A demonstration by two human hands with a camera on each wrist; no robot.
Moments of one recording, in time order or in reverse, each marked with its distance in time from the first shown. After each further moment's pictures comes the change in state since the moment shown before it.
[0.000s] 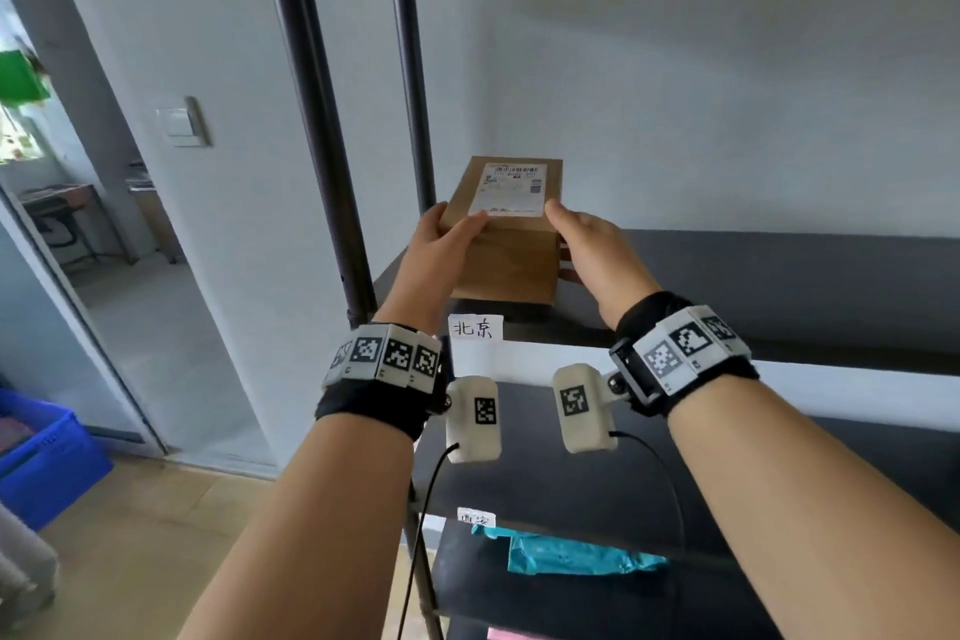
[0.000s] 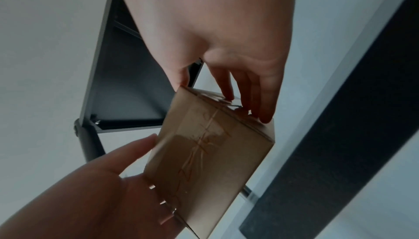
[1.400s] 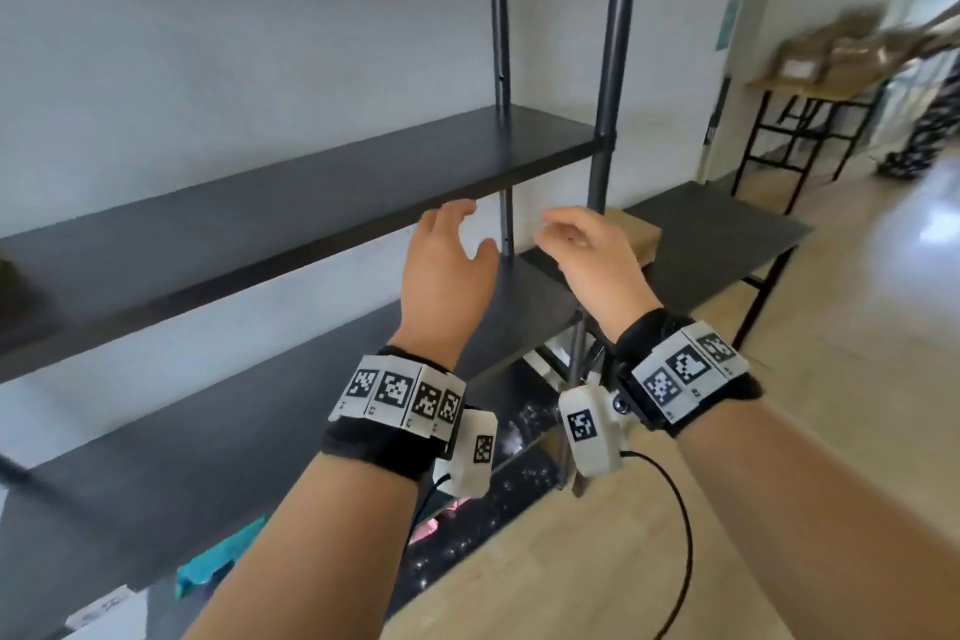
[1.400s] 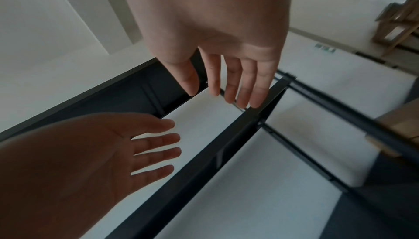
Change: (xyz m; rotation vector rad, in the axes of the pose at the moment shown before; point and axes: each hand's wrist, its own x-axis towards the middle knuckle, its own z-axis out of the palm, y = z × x) left_hand -0.239 -0.026 0.365 0.308 -0.601 0.525; right_hand -0.267 0.111 -0.347 -0.229 0.801 0.174
